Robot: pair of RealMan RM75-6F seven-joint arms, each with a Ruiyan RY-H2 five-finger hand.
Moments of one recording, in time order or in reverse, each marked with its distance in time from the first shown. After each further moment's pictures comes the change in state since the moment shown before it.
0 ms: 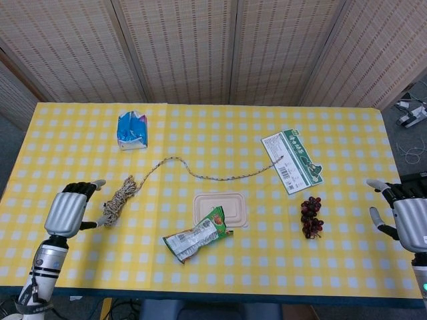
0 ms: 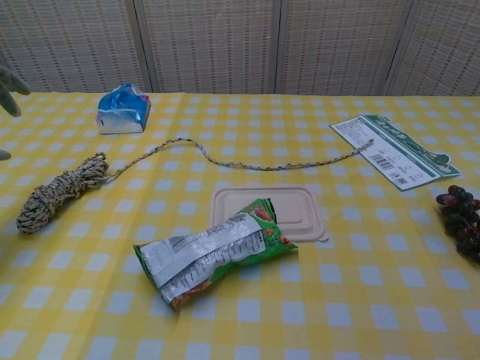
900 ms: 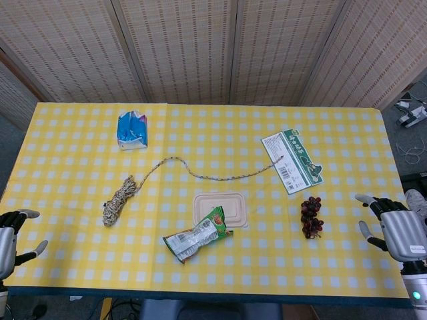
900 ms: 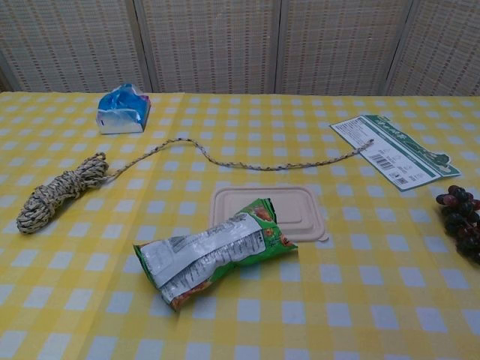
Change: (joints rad) left arm 0.302 0.188 0.099 -0.052 0.129 0.315 -0.175; right arm -0.016 -0.069 -0.053 0.045 -0.028 -0.033 0.043
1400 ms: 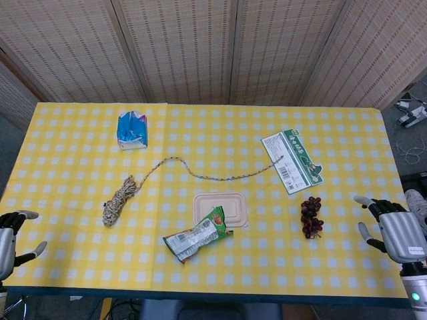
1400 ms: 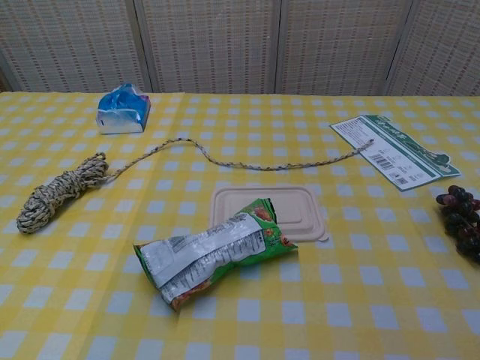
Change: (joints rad) left arm 0.010 0.003 0.005 -0.011 -0.015 -0.001 0.007; right arm -0.004 -0.007 -0.010 0.002 -0.007 -0.005 -0.027
